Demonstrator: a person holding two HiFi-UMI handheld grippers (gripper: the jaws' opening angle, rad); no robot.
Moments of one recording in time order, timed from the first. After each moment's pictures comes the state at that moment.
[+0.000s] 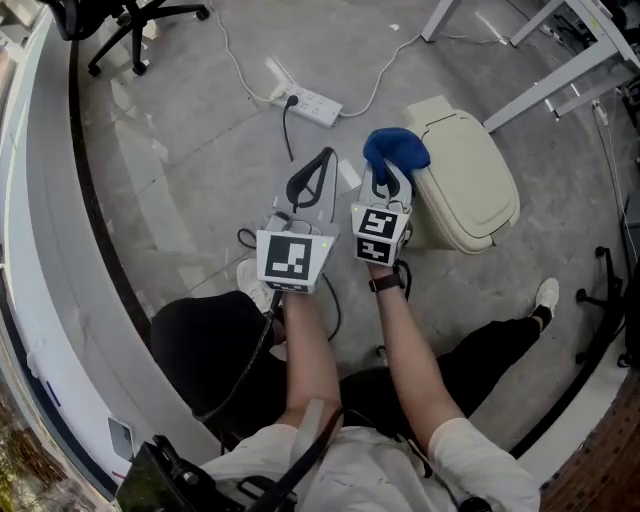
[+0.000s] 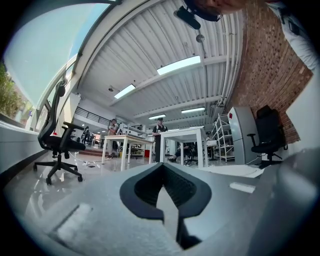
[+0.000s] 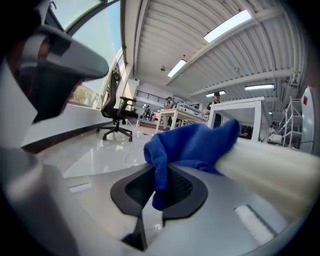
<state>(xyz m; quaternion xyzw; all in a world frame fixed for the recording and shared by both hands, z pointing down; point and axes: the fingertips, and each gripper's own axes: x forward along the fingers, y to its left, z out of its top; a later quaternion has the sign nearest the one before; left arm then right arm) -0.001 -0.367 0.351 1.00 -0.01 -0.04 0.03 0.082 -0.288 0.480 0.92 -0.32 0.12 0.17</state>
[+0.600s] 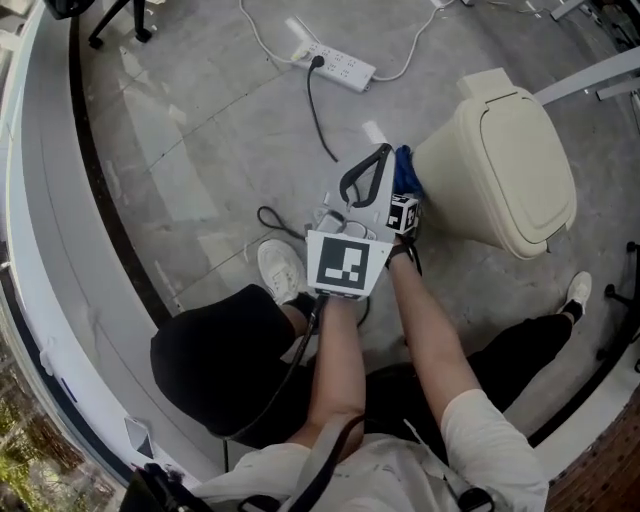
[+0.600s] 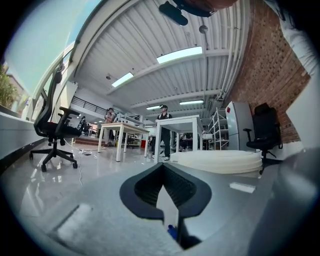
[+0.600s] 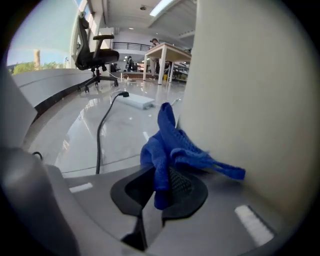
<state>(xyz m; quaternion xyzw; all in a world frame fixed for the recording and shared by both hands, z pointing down) 0.019 -0.338 0.410 1.00 0.02 0.01 0.04 0.076 -0.229 0.769 0.86 -0.22 0.41 0.20</state>
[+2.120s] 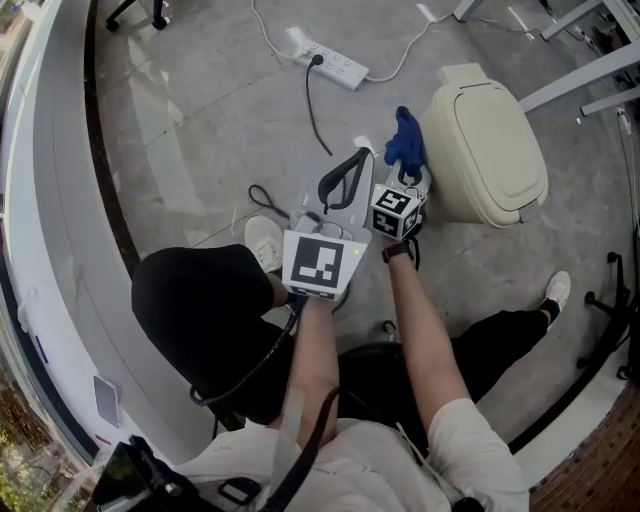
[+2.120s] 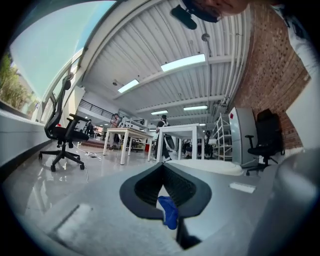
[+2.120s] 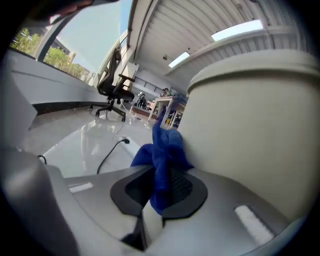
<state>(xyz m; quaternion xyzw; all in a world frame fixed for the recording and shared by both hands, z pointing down) -0.052 -0.317 0.375 1.00 -0.01 -0.02 0.06 0.082 -0.228 0.602 0.93 -0.25 0.14 0.24</state>
